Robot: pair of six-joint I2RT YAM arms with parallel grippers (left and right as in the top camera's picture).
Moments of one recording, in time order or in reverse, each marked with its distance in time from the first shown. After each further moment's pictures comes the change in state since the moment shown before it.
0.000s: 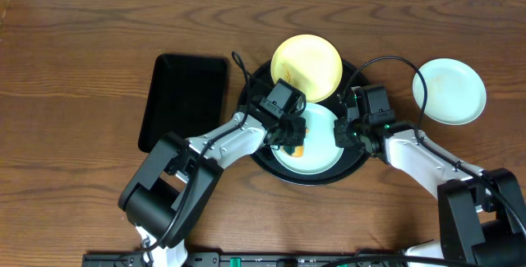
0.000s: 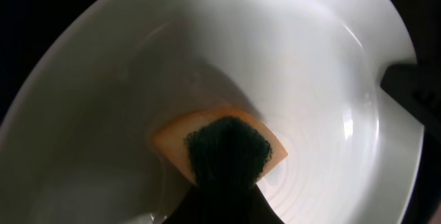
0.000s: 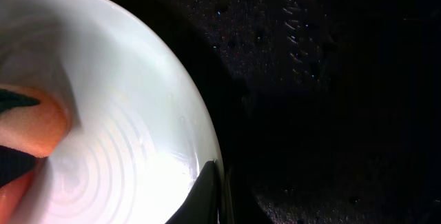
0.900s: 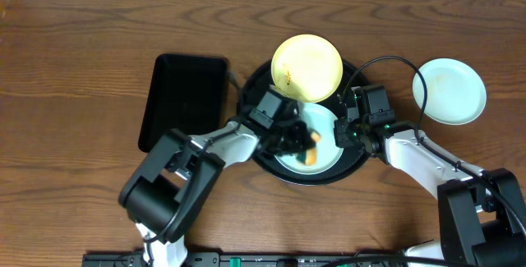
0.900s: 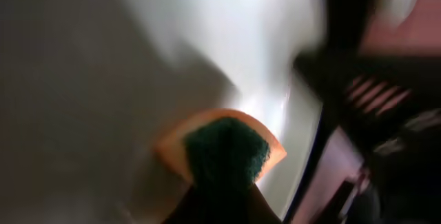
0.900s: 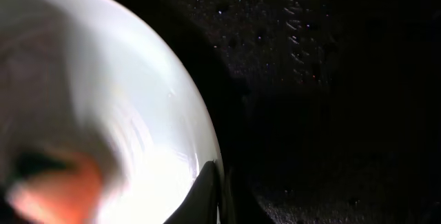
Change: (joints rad) left arm 0.051 -0.018 -0.140 0.347 0.340 -0.261; right arm 0.000 0.000 0.000 -0.002 -0.001 -0.001
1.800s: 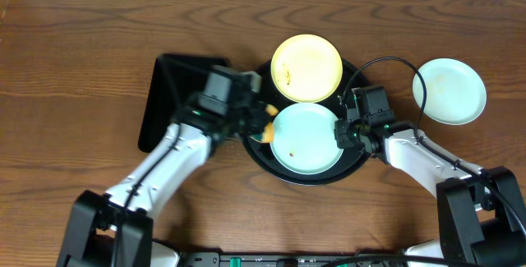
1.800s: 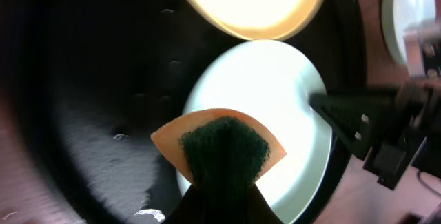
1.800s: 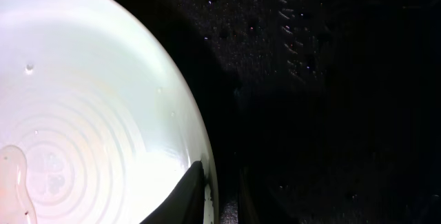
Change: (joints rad) left arm 0.181 -0.363 -0.002 -0.383 -0.219 0.320; right arm 0.000 0.007 -0.001 -0.005 0.012 0.000
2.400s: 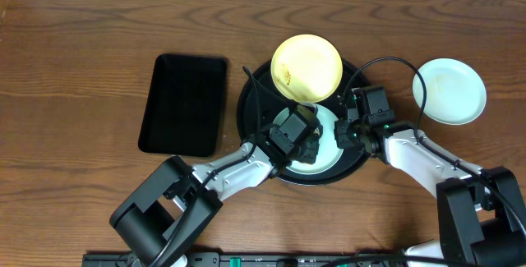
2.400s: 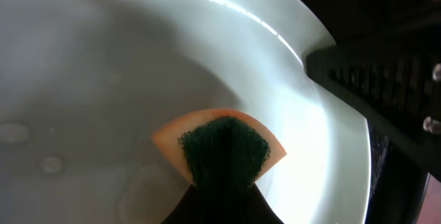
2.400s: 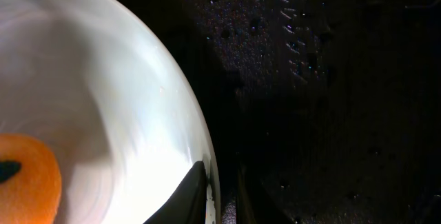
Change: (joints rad) left arm -0.400 0.252 -0.025 0.314 -0.351 -0.099; right arm 0.000 0.000 0.000 0.000 0.000 0.000
